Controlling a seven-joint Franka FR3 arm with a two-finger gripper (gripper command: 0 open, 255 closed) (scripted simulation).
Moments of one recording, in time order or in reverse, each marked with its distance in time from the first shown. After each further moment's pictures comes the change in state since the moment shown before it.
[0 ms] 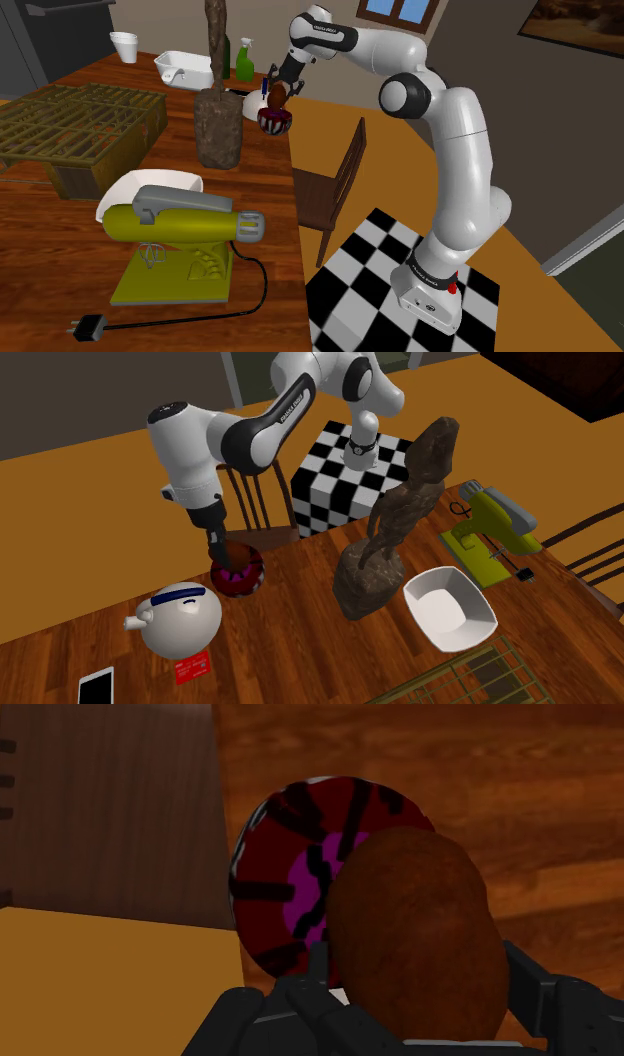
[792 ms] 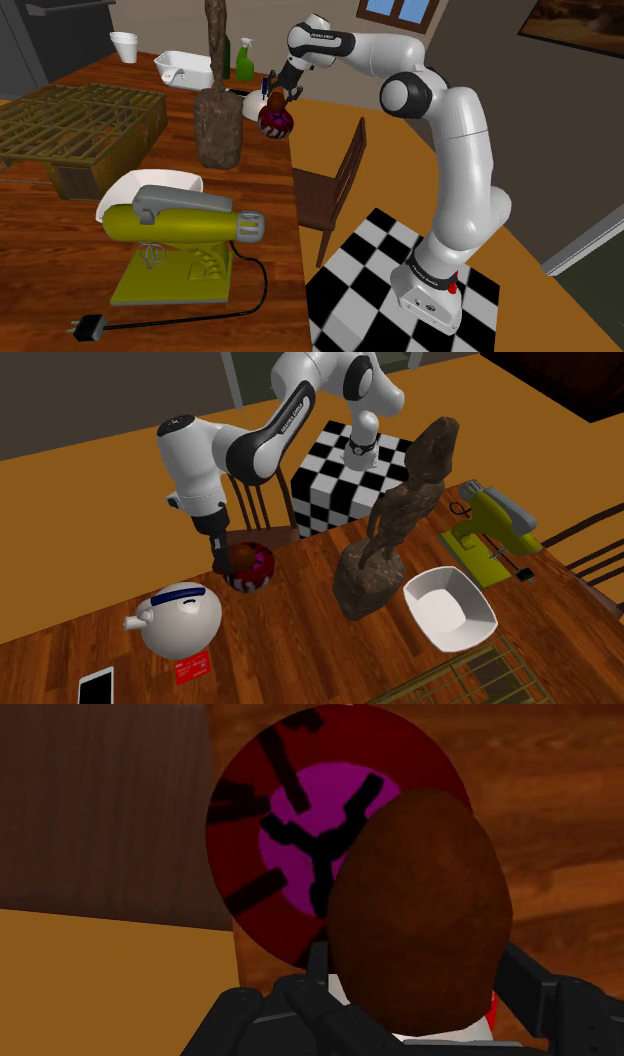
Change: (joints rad) arm 0.001 -0.008 0.002 -0.084 0.010 0.092 -0.022
